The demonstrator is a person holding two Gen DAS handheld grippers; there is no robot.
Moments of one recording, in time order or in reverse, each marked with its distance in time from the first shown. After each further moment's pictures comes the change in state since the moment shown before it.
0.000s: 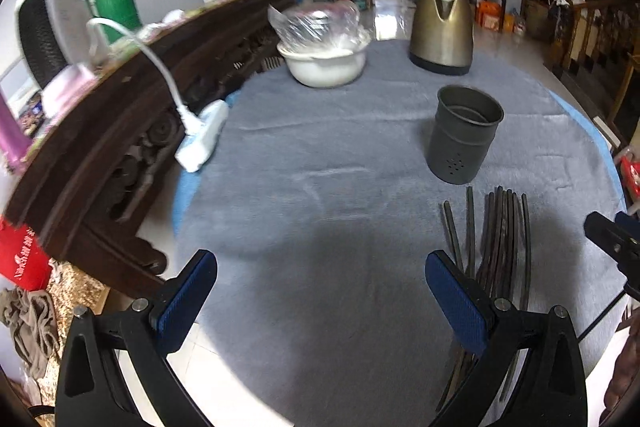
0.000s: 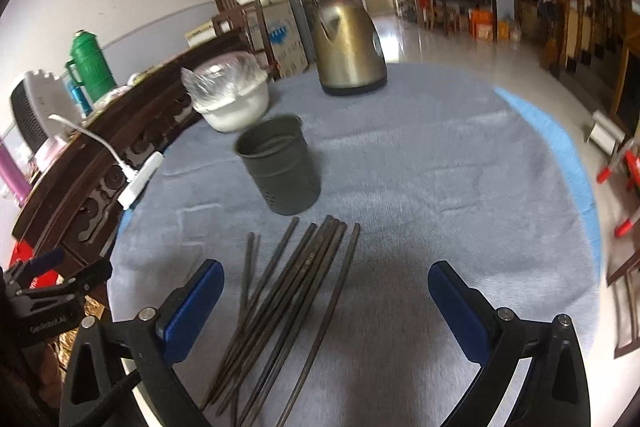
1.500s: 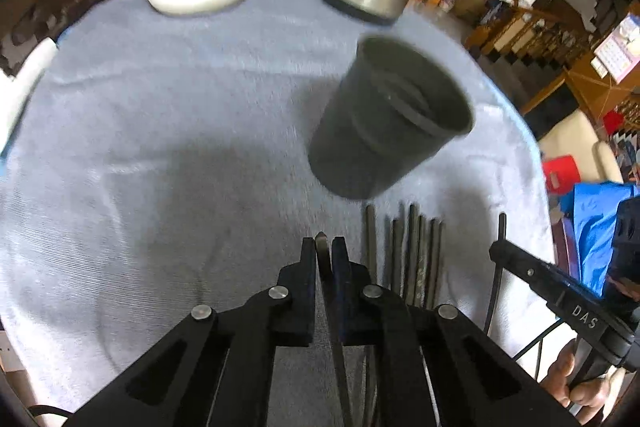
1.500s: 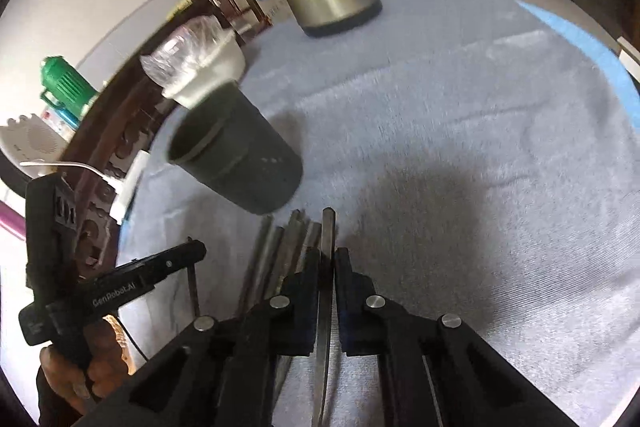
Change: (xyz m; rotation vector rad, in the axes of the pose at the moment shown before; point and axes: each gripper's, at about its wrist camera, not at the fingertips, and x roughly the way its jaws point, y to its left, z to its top) left arm 0.111 -0.045 0.065 -0.078 0.216 -0.474; right arm 0.085 -0.041 0.027 0.140 0.181 0.131
